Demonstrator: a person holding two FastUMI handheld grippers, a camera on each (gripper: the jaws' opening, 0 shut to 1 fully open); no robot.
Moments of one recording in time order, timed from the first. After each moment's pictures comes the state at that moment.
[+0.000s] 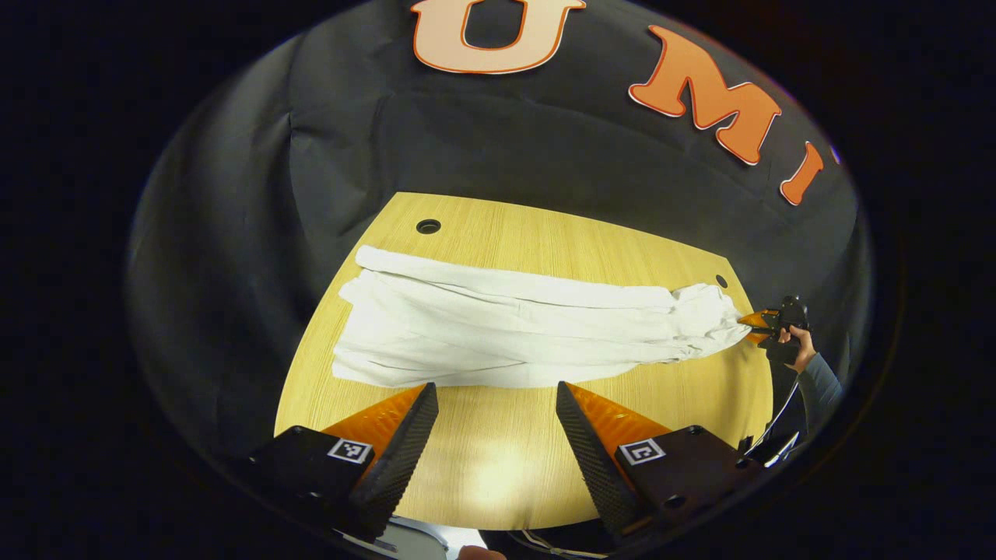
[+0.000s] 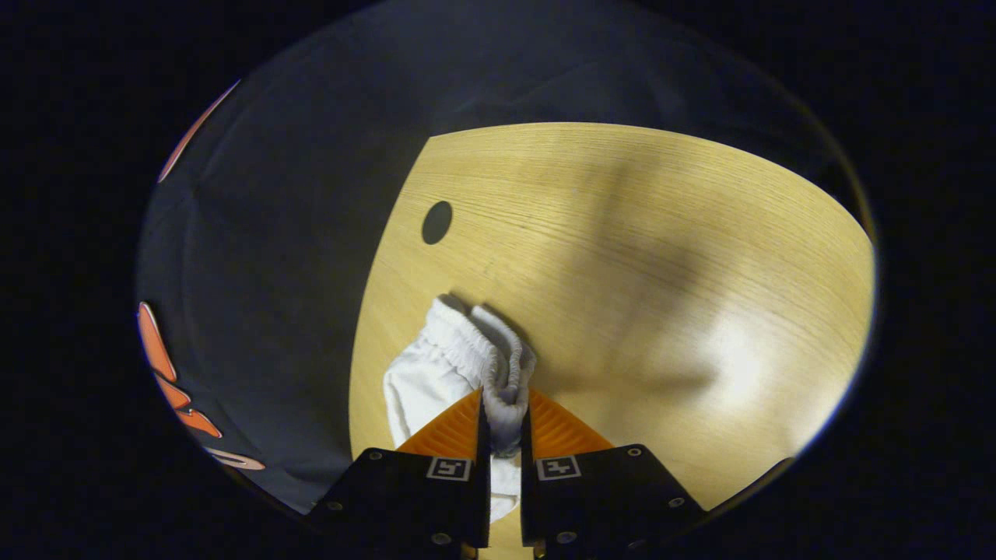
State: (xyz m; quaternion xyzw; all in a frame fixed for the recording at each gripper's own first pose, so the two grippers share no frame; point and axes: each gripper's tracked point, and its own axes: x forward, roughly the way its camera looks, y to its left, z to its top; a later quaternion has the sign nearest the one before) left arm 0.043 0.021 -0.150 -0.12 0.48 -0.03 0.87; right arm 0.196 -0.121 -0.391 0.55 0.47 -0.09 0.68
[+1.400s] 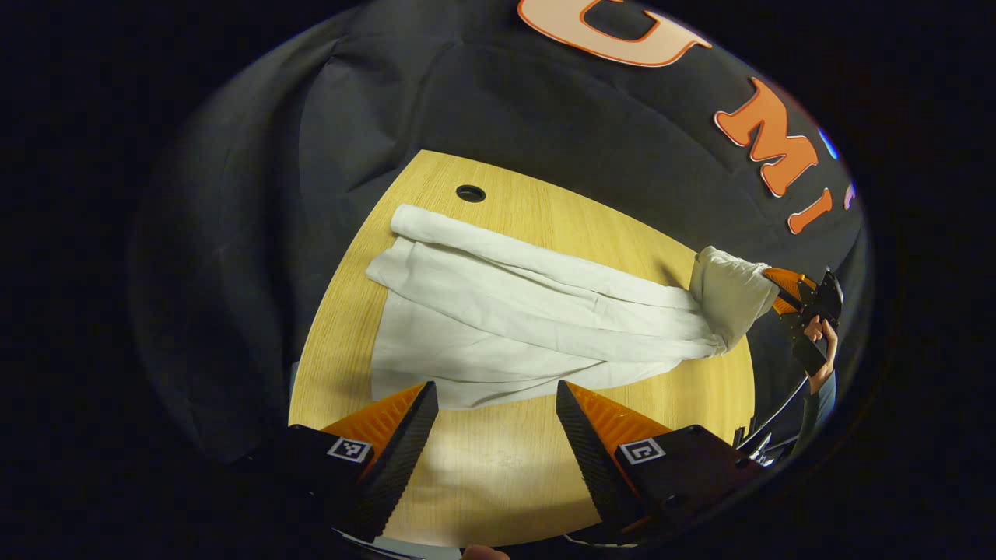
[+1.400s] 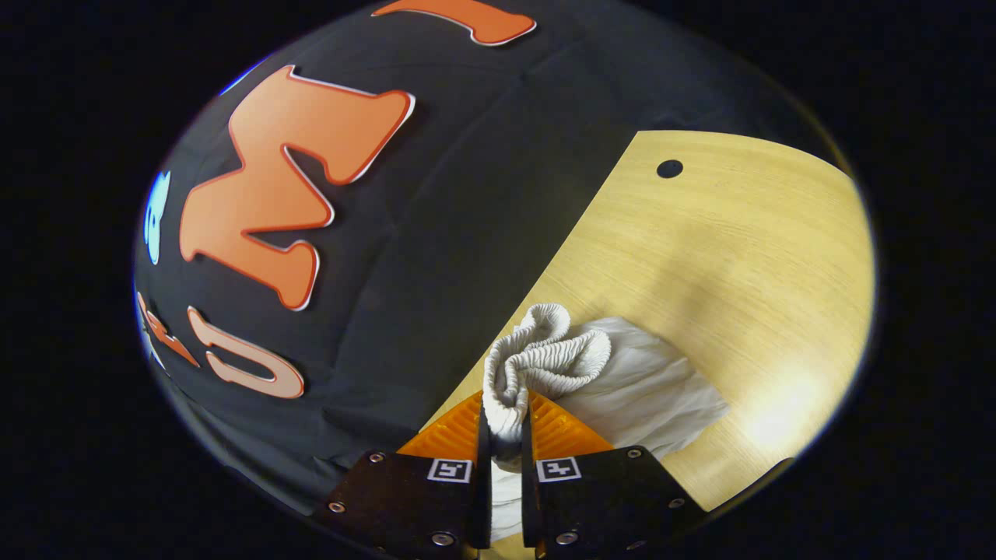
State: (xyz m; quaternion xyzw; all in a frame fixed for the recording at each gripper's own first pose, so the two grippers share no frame) left arm 0.064 0.157 -0.260 -0.20 0.50 -0.09 0.84; right arm 0.197 -0.137 -0.370 0.52 0.35 0.04 0.78
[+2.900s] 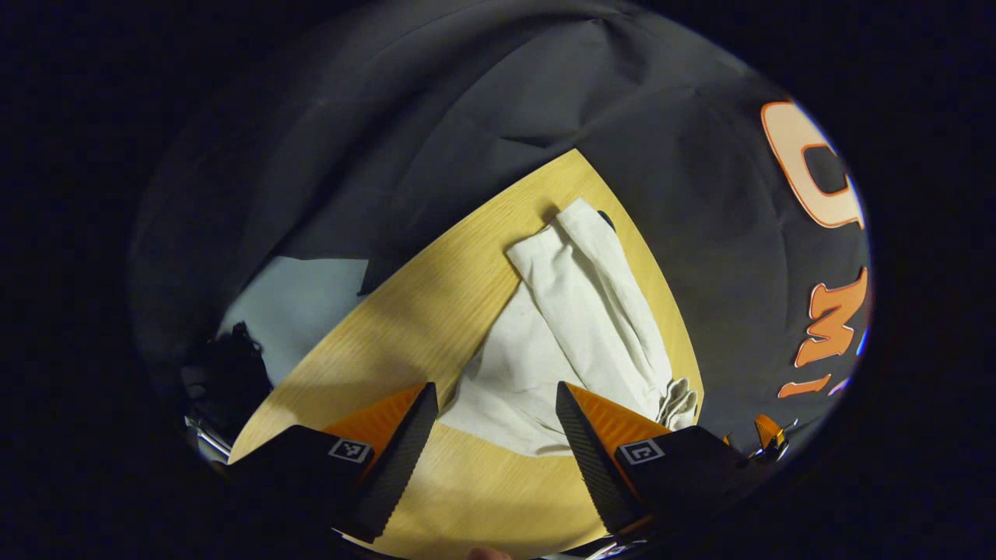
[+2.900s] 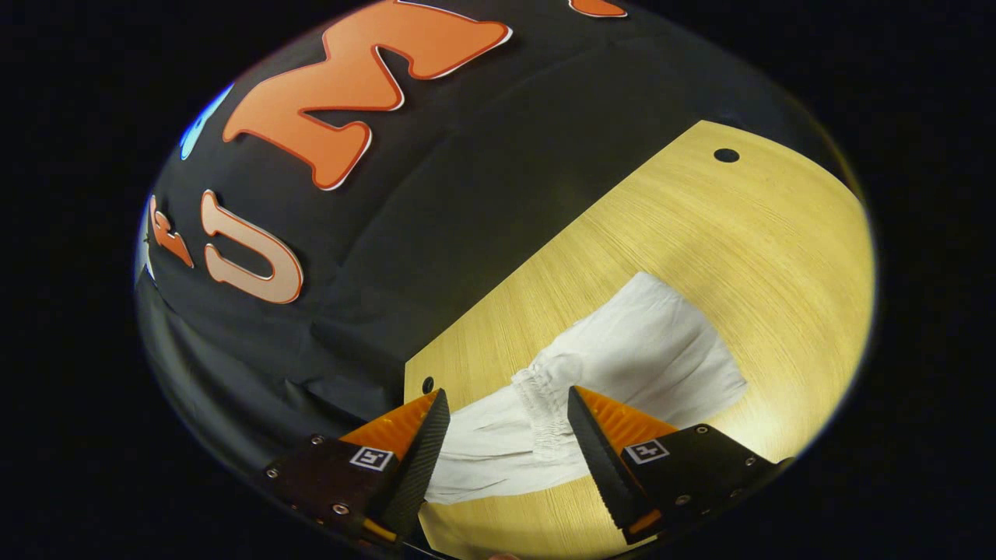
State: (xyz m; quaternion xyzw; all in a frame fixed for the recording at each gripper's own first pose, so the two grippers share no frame) left arm 0.064 0.238 -0.340 -0.45 0.48 0.05 0.75; right arm 0.203 -0.221 -0.336 0.43 0.39 0.13 0.80
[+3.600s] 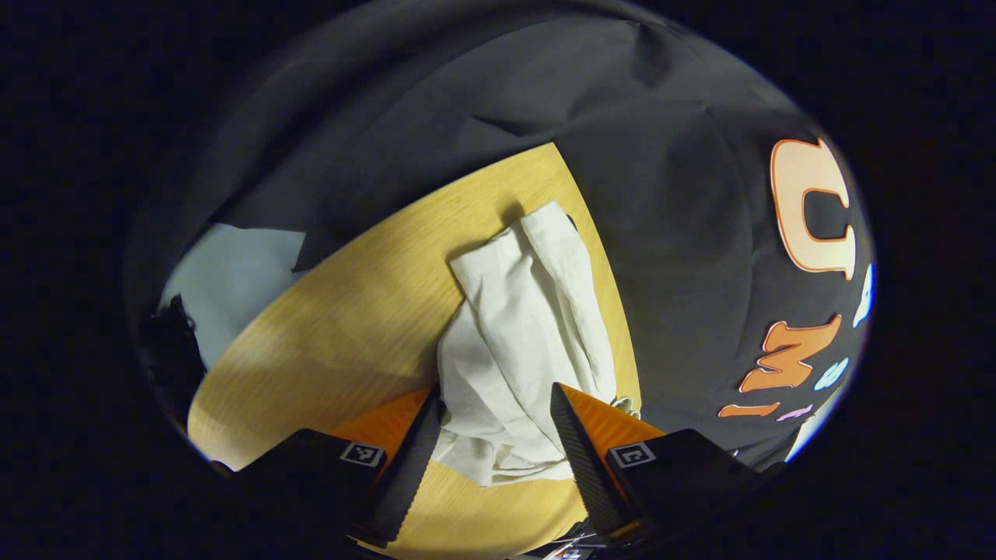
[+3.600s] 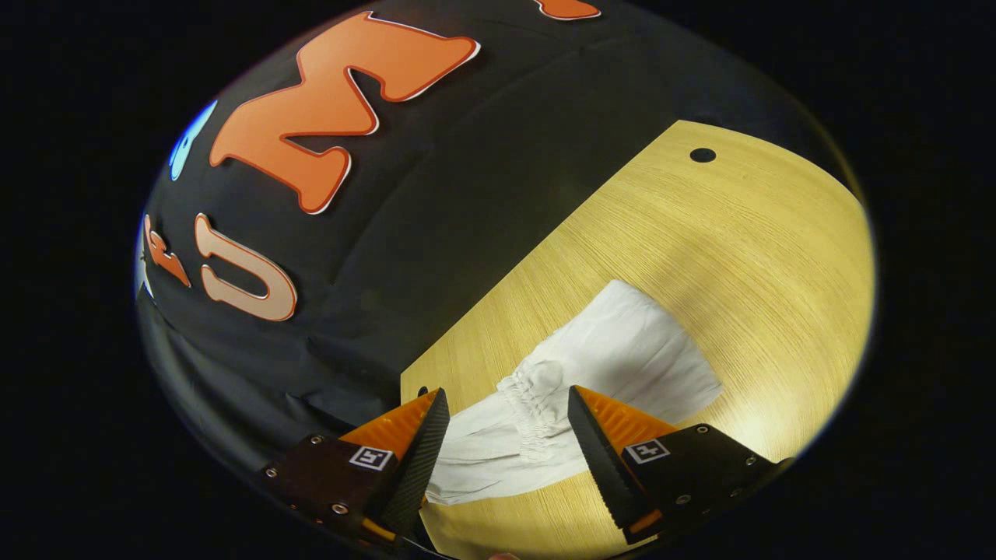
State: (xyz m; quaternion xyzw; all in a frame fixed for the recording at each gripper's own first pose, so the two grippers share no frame) left arm 0.117 0.204 -0.338 -0.54 0.45 -0.02 0.71; right arm 0.200 -0.243 -0.343 0.45 0.39 0.11 0.80
